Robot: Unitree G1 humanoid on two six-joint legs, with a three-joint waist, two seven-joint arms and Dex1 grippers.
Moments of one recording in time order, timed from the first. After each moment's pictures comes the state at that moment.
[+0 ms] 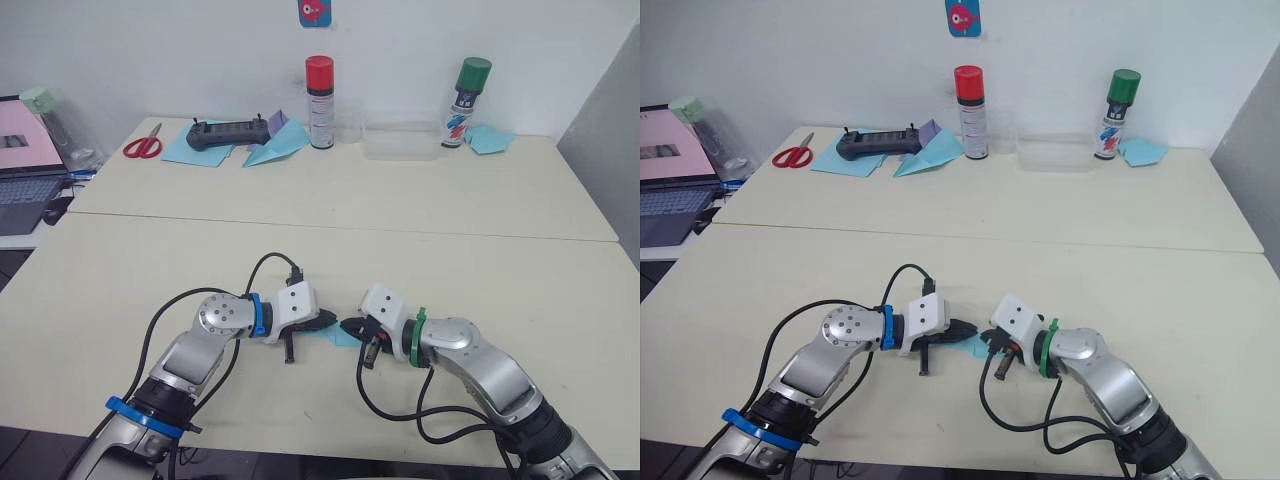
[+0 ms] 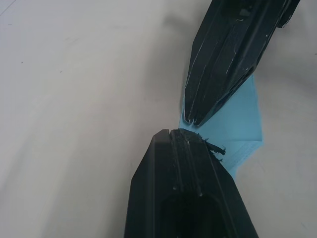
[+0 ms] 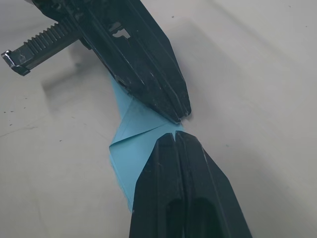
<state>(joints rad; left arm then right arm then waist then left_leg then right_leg) -0.31 0.58 -0.33 0.02 -0.07 0.12 -1.03 -0.25 -0.41 0.45 -0.33 0.14 0.68 0.63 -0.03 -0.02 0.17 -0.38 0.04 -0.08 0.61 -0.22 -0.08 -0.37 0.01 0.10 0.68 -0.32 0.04</state>
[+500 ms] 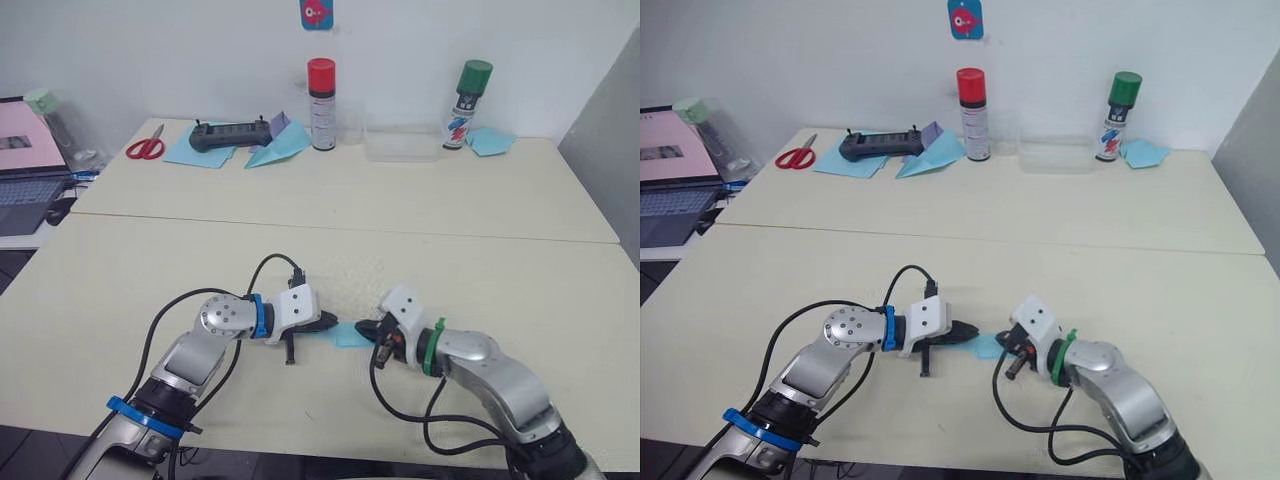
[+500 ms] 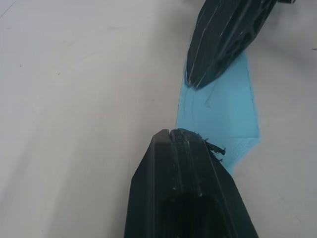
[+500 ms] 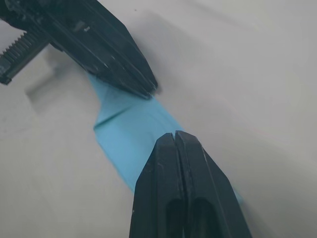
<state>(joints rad) -0.31 0.58 -0.35 0.03 -0.05 0.10 -1.03 -0.07 -0.42 0.29 -0.45 0.23 0.79 0.56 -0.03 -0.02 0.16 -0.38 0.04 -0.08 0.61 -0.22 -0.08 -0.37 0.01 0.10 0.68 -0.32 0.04</state>
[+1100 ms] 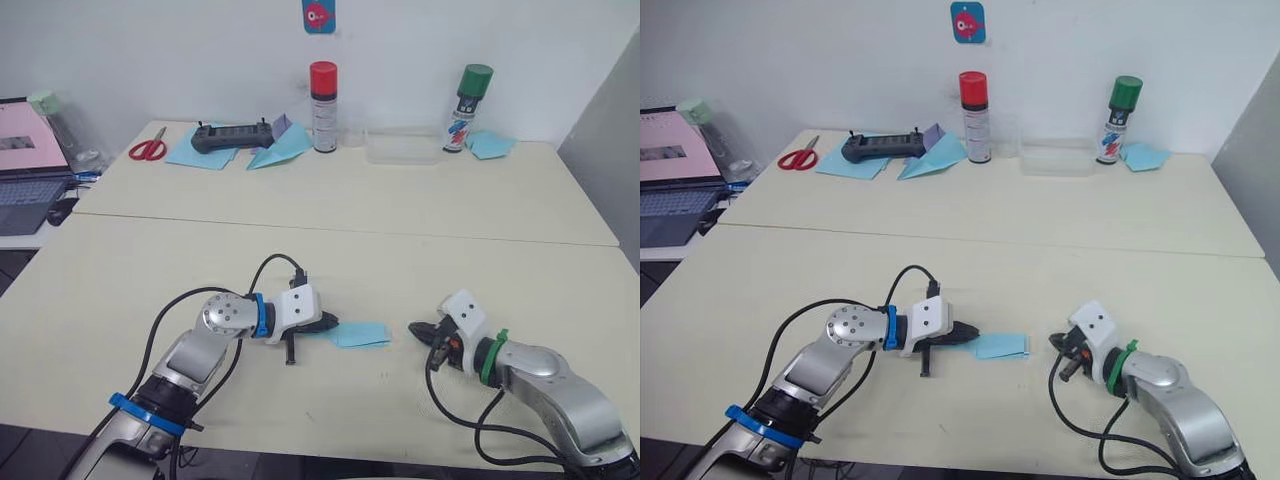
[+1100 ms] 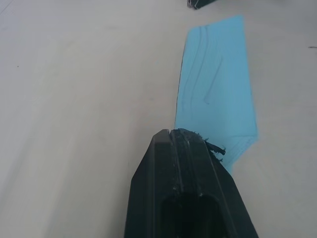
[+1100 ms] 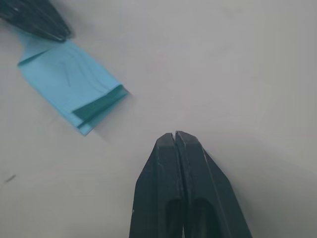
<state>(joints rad) -0.33 0.58 -0.35 0.05 -0.05 0.09 -1.05 0.05 -0.56 0.05 -0.48 0.33 0.73 0.58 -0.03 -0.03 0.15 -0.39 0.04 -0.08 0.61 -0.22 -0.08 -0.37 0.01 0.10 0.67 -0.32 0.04</state>
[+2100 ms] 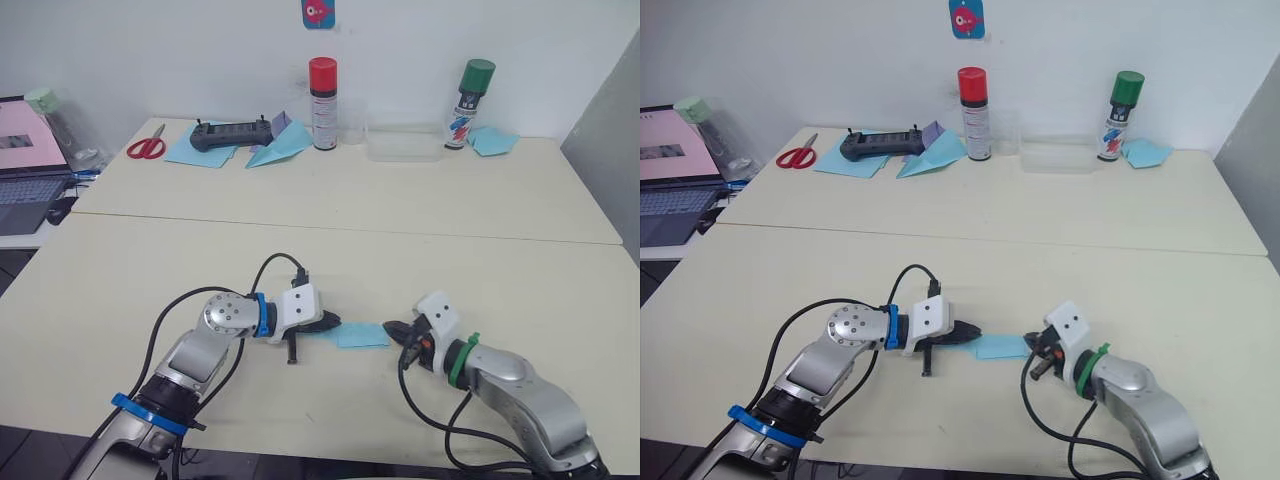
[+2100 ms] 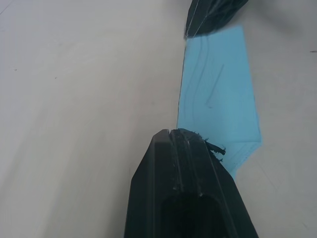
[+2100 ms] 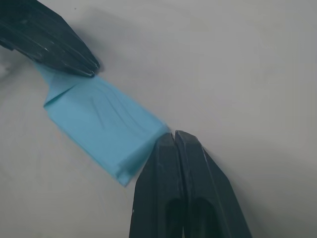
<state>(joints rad) -0.33 0.57 -0.35 0.05 -0.05 0.09 -1.05 0.07 -0.44 0.16 -0.51 0.30 0.77 0.47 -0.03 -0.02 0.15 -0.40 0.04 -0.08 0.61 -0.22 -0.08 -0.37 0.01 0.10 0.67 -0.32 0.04</state>
